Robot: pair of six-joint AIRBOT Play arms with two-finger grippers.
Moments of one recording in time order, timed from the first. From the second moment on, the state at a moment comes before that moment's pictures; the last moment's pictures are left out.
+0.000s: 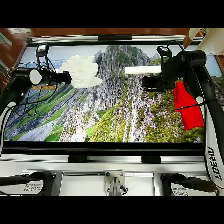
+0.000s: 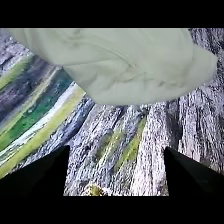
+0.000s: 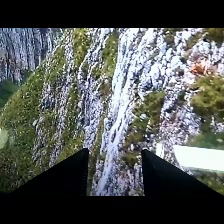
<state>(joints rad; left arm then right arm) -0.16 -1.48 1.41 1.51 -0.76 -1.72 0.23 -1.45 1.58 1.69 -1.33 -1.40</state>
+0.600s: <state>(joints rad) -0.07 -2.05 1.90 1.19 -0.76 -1.72 0.24 -1.45 1.58 1.75 -1.29 -1.39</state>
